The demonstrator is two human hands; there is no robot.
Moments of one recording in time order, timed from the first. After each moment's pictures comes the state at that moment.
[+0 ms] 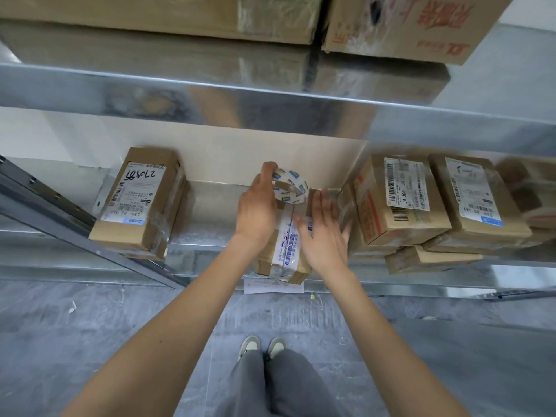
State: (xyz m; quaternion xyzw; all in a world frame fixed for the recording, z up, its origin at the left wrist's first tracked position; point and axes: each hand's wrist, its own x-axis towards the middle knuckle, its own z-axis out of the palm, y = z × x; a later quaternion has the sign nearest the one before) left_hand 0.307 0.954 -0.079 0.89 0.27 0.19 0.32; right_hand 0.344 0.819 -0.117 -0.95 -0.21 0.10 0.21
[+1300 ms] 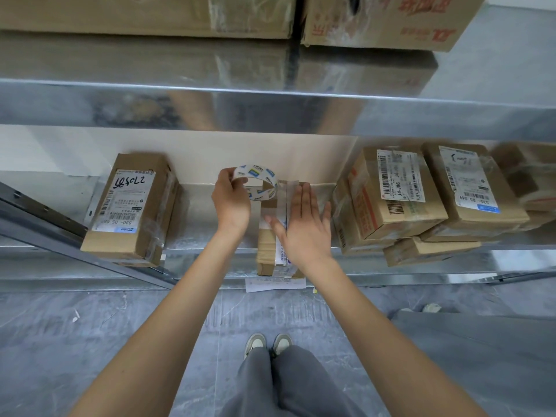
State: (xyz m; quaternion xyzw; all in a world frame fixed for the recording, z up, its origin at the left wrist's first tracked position) left_hand 0.315 0.983 -0.087 0.69 0.43 0.23 0.54; right_hand 0.337 0.846 -0.114 -0.96 -0.26 0.08 0.07
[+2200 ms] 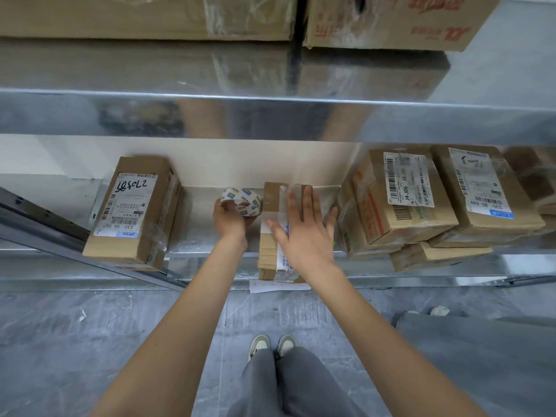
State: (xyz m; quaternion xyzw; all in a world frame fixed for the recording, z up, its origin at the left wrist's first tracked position) left_hand 0.318 0.987 -0.144 0.42 0.53 0.23 0.70; right_hand 0.336 0.846 -0.122 -0.96 -0.27 0.07 0.08
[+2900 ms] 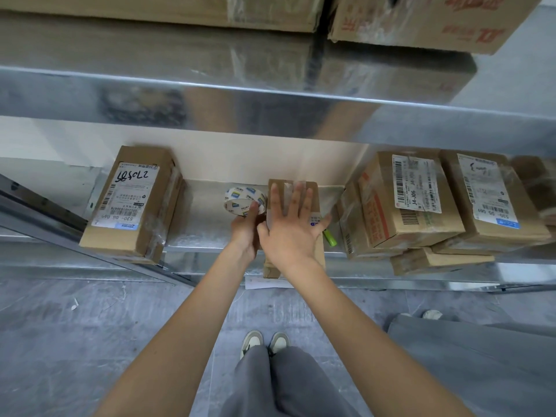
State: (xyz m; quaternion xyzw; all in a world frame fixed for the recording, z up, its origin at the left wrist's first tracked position) left_hand 0.307 0.974 -0.180 0.36 0.46 0.06 0.81; right_hand 0.319 0.886 -0.107 -0.96 -0.25 0.12 0.05
